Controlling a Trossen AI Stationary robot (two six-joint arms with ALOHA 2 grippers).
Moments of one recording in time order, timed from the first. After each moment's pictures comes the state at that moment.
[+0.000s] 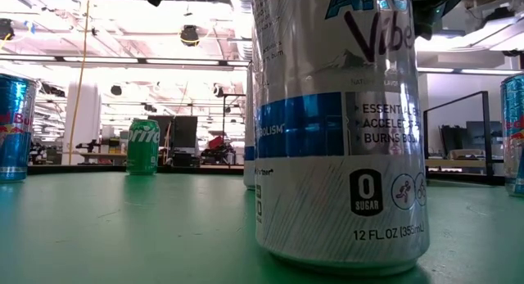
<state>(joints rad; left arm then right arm) 0.22 0.93 1.11 -0.43 -0.09 -0.02 -0.44 1.30 0.88 -0.32 0.08 0.88</state>
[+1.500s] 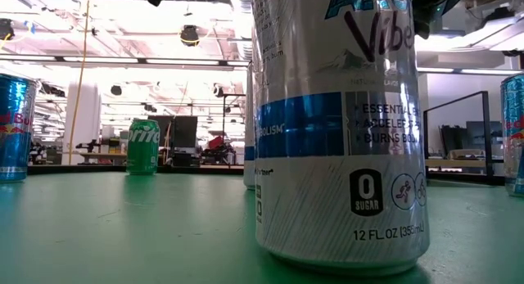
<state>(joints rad) 0.22 0.93 1.11 -0.43 -0.09 -0.02 -0.41 1.30 0.88 -0.25 0.09 0.87</state>
